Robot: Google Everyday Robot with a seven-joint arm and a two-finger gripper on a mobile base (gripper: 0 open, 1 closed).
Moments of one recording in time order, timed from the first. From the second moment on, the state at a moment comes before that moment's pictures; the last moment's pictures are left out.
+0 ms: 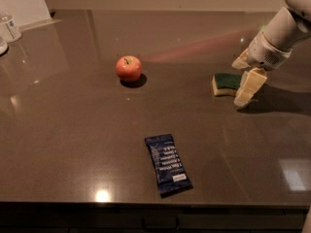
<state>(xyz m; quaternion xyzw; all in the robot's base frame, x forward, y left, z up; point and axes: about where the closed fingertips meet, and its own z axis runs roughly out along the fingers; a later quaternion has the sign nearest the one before) 0.603 -0.250 0.838 -0.61 0.77 0.08 0.15</state>
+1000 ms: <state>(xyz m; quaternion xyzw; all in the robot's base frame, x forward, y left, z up) 0.574 -0.231 0.855 -0.64 0.75 0.08 0.16</state>
